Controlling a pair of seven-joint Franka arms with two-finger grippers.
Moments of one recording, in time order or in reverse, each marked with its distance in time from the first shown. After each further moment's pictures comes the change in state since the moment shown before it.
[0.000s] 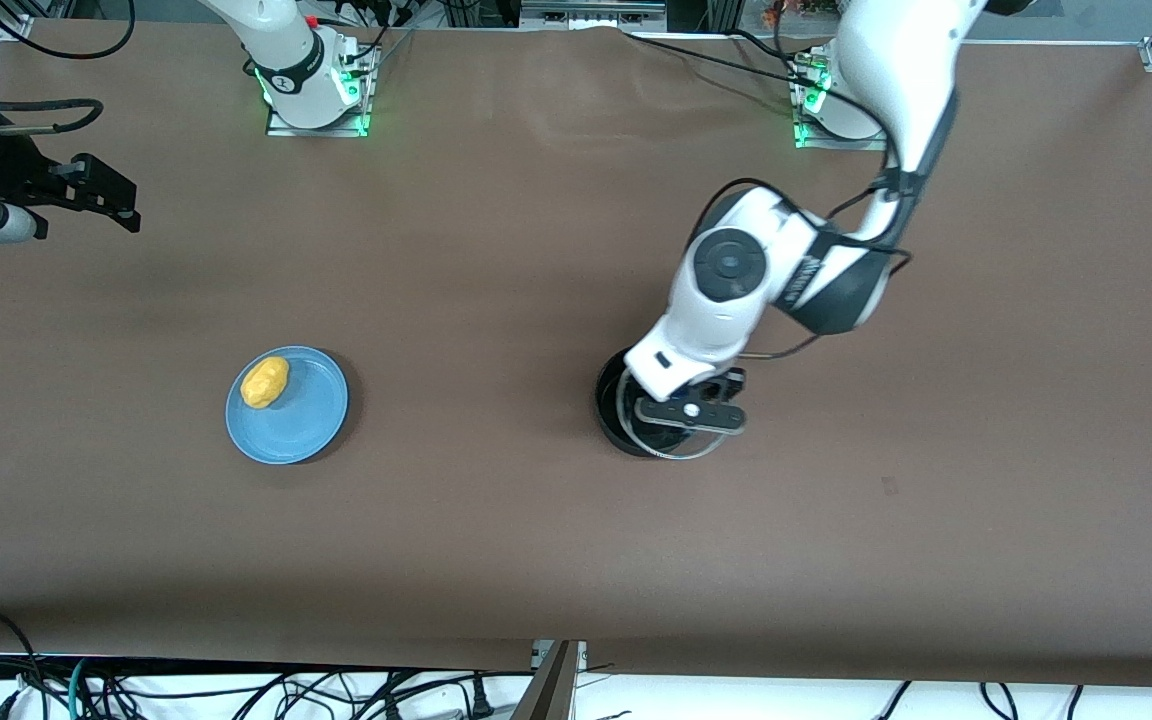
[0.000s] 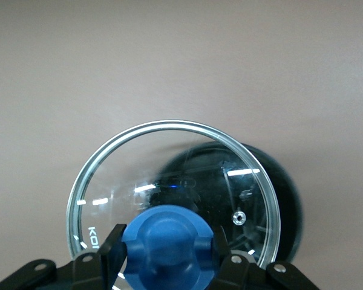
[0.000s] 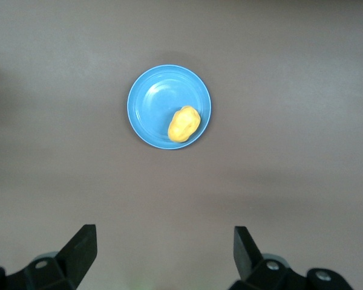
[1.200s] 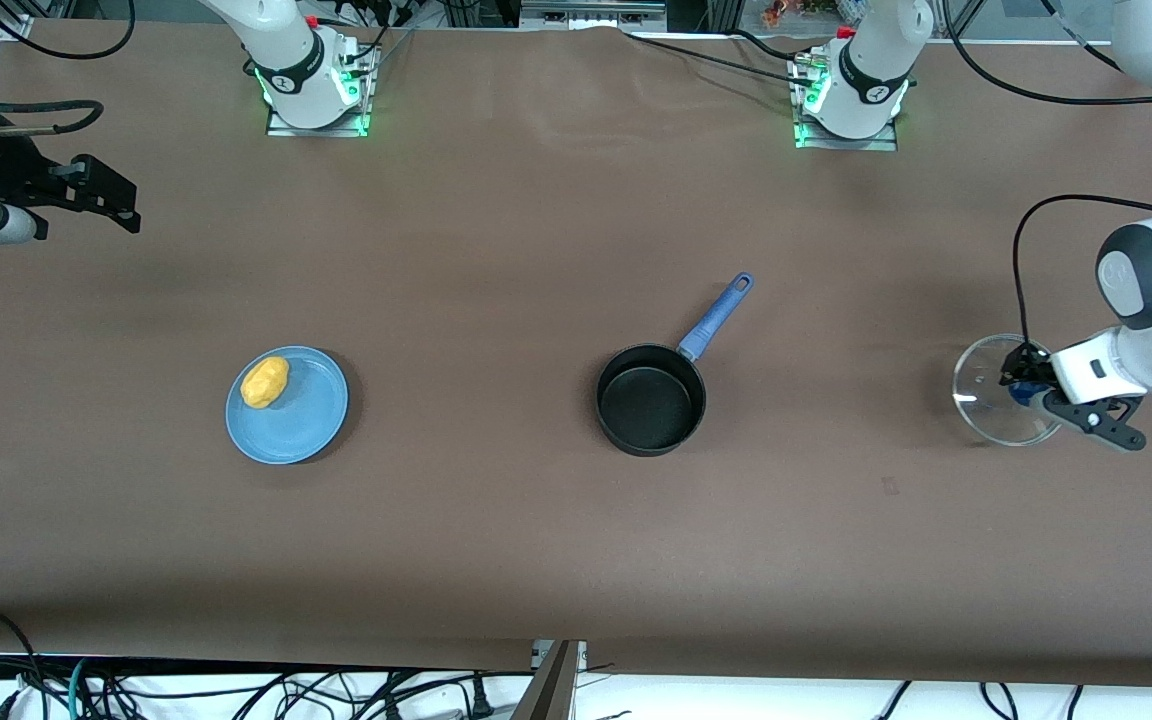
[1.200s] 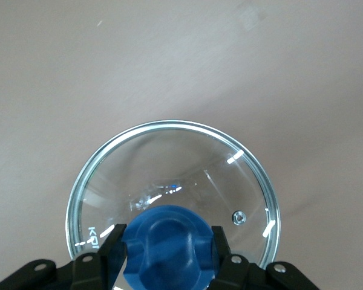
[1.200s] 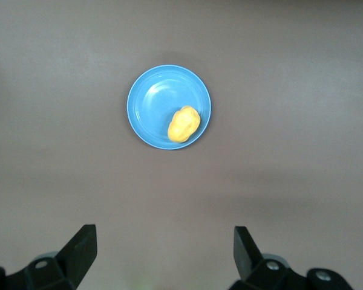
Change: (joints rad) left arm 0.397 -0.174 0.406 -0.432 -0.183 0.147 1.150; right arm 0.000 0.001 0.000 0.000 0.000 0.001 0.000
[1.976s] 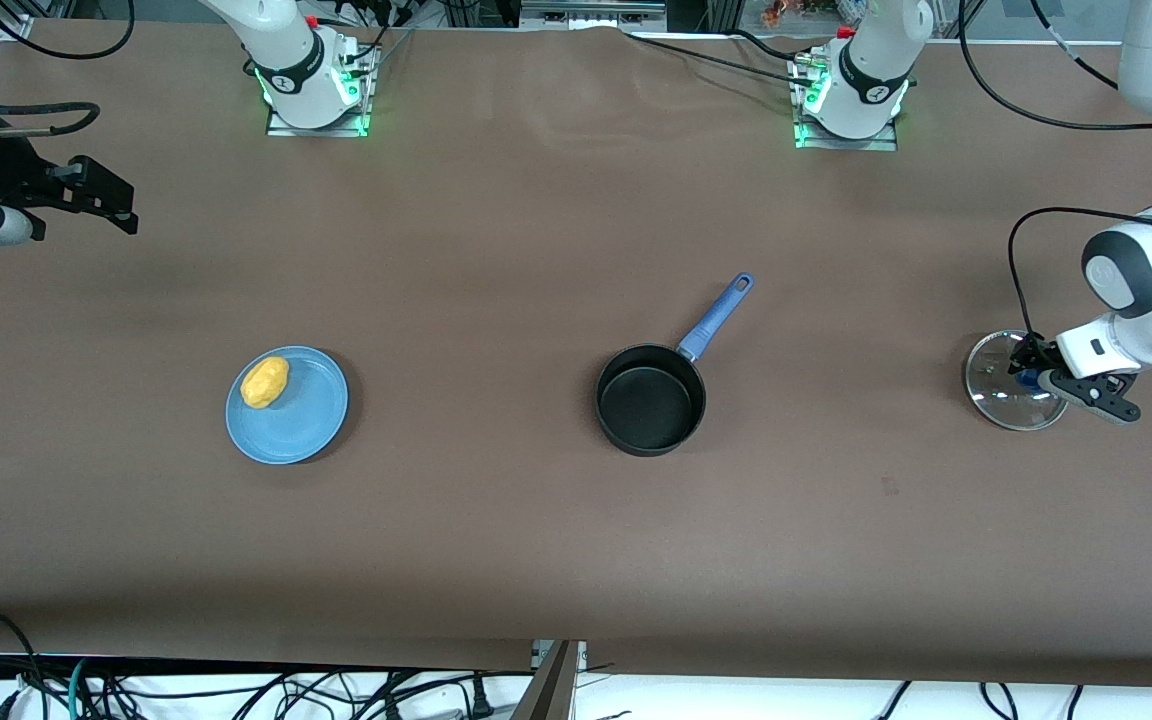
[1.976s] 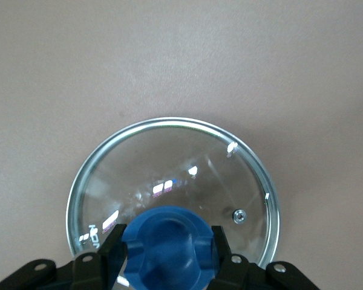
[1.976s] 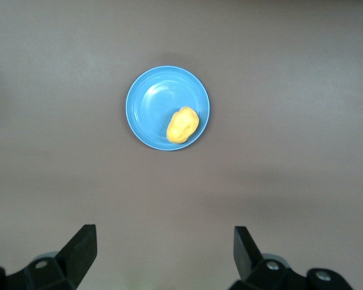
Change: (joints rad) left arm 0.101 0.071 0.001 -0.132 -0.076 0.214 0.168; right arm -0.001 0.001 -0.004 0.000 -0.001 0.008 0.000
